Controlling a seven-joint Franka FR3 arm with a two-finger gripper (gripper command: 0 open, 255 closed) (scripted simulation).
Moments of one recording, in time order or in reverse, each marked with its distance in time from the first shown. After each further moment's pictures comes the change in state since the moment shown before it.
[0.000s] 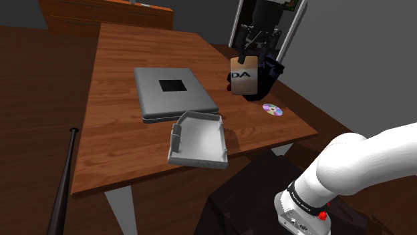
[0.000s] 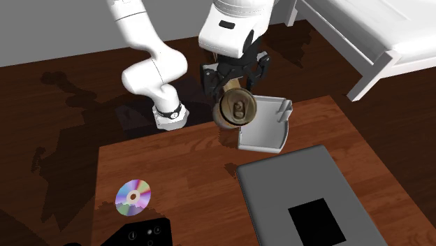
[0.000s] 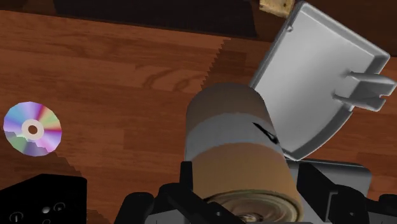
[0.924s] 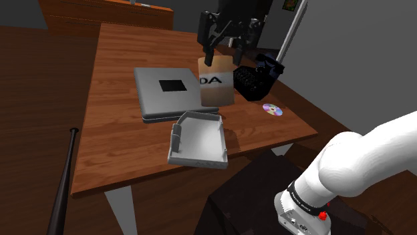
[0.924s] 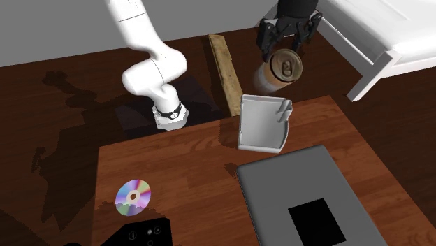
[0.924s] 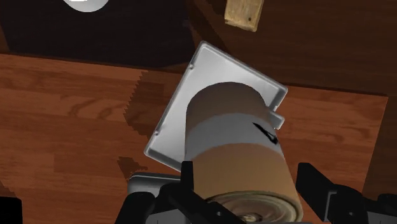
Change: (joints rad) arm 0.071 0.131 0.260 0.207 0.079 -0.053 0.339
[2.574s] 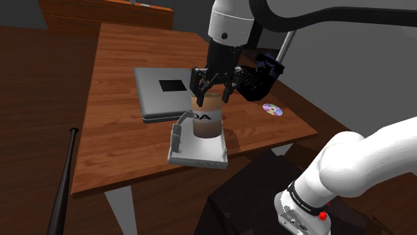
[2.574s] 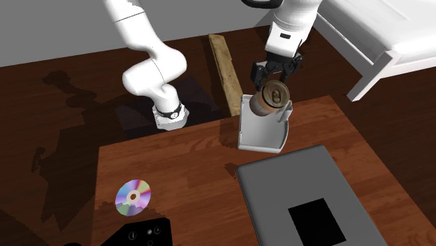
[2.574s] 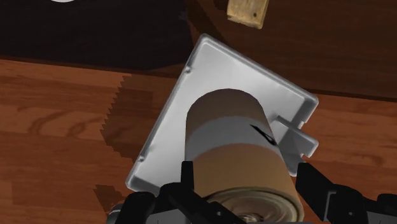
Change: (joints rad) arm 0.022 -0.069 0.023 -0.345 0.036 0.279 -0.015
